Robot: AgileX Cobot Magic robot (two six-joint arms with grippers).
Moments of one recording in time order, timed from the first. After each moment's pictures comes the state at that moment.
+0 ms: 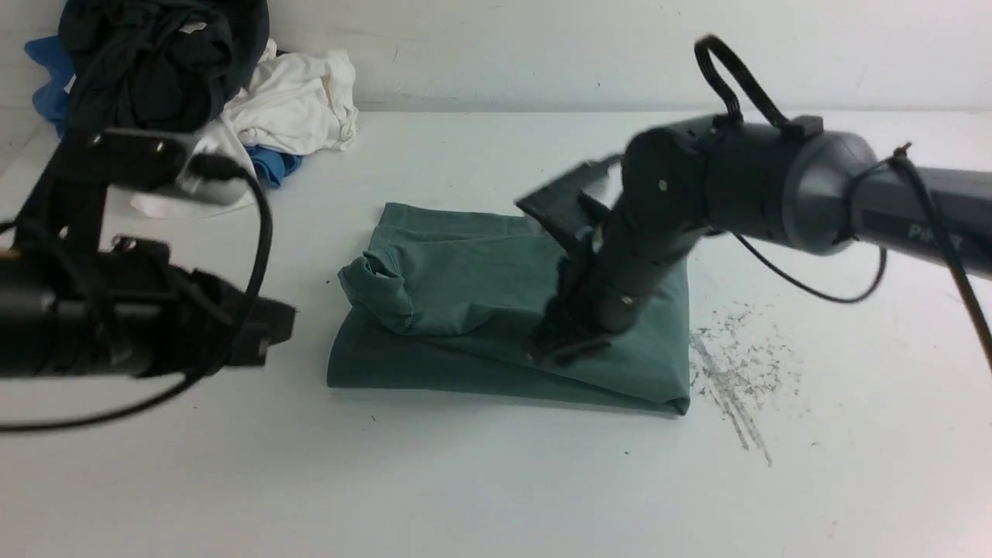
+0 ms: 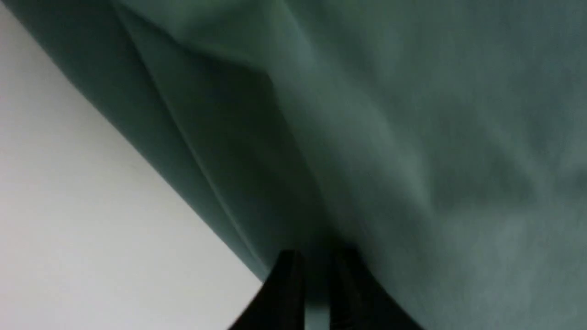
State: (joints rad) right arm 0.52 2.04 -1.49 0.16 0.87 -0.30; left arm -0.06 1.21 -0.87 -0.91 0.77 0.77
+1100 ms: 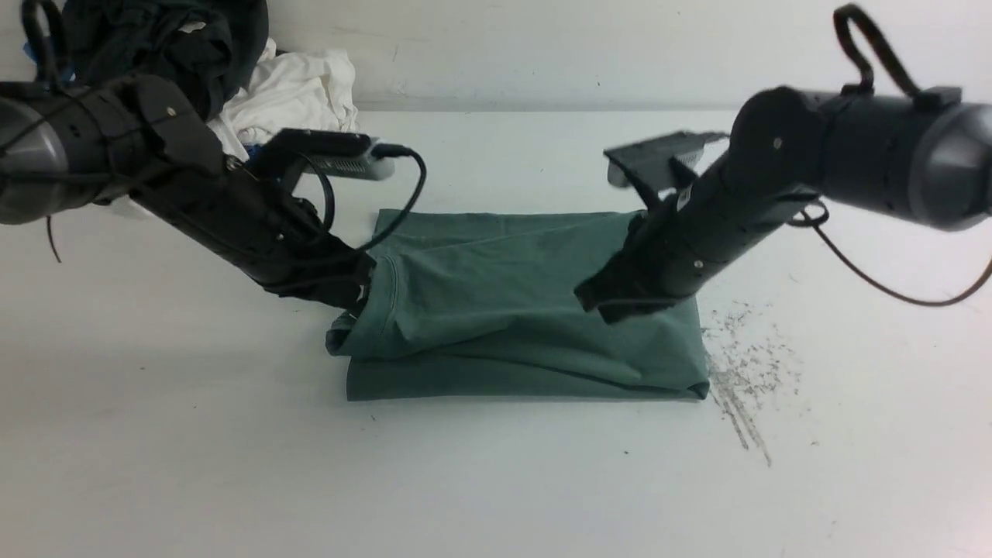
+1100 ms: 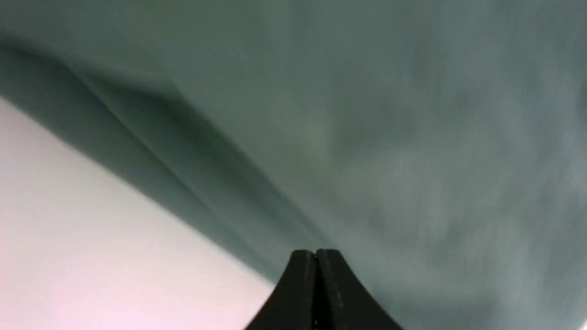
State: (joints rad) right arm 0.42 1.91 -1.49 0.33 0.83 -0.32; left arm -0.13 1.85 -1.35 -0.57 0.78 0.56
